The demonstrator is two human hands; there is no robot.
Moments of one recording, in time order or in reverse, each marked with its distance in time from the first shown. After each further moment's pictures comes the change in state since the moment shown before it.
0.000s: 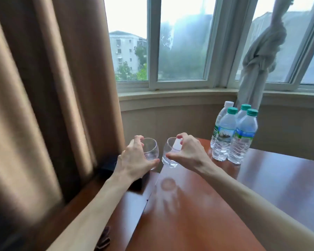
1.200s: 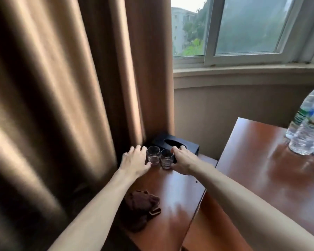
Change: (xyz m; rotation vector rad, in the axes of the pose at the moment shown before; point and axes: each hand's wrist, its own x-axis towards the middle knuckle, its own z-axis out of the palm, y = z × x) left_hand -0.048 -0.199 -0.017 0.658 -0.204 -0.174; right_hand 0.007 -0.069 0.201 -0.270 -0.549 -0.203
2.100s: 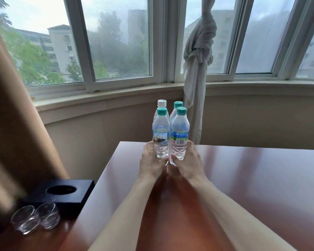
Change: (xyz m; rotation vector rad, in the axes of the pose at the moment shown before) left_hand 0.078 0.467 -0.044 -0.913 0.140 0.365; right_hand -0.167 0.339 -0.129 0.430 0.903 0.482
